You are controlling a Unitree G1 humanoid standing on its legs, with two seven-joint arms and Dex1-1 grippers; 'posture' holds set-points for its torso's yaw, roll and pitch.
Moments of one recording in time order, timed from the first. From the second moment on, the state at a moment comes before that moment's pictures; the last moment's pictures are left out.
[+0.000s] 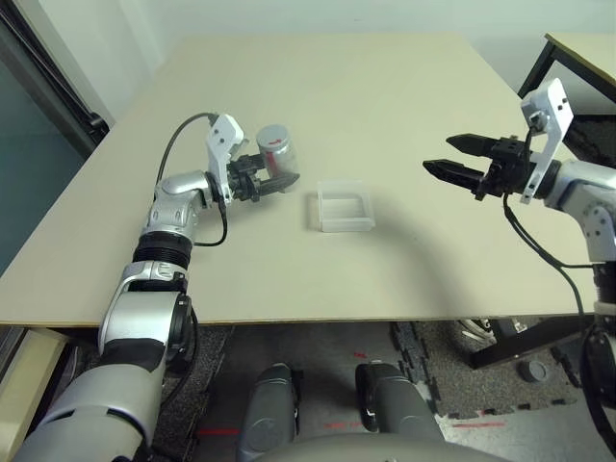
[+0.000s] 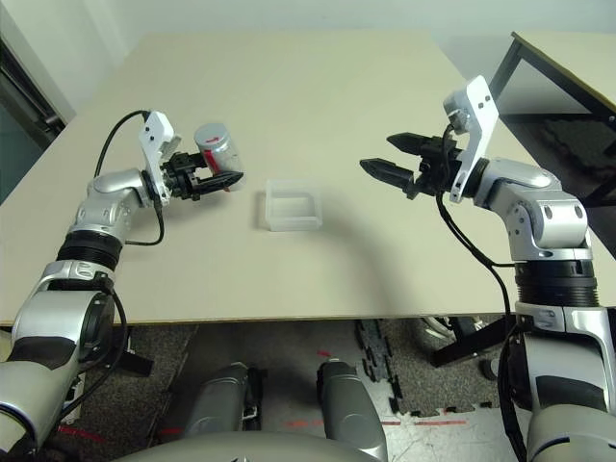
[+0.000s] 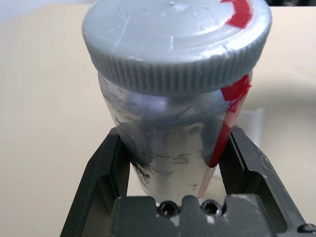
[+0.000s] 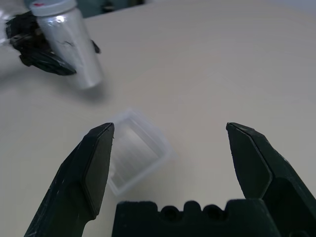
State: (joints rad) left arm -0.85 0.46 0.02 0.65 -0.19 0.13 -1.22; right arm -0.71 -0.68 -0.06 0.19 0.46 0.54 1.02
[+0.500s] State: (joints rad) left arm -0.90 0.39 -0.07 0.57 -0.21 0.20 -1.32; right arm -0.84 -0.58 0.06 0.20 0.44 0.57 1.14
